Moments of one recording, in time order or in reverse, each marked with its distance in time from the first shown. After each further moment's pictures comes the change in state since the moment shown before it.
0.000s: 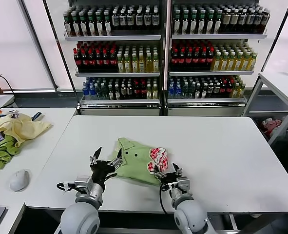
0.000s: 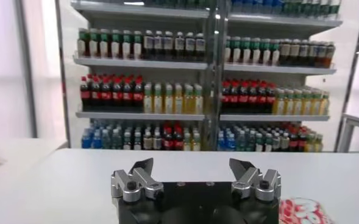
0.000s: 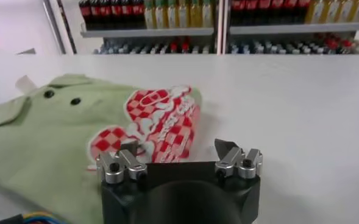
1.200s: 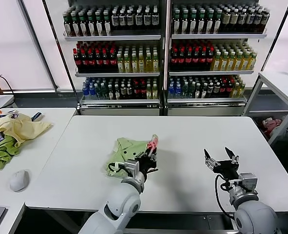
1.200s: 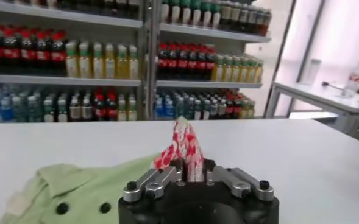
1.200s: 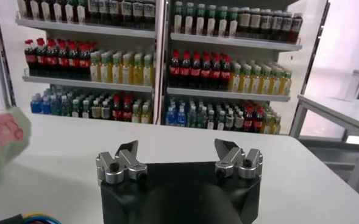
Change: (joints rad) left arm -0.299 -0.175 0.295 0.255 -0.047 0.137 0.010; right arm -0.182 -0.253 0.415 0.309 0.101 0.031 -0.113
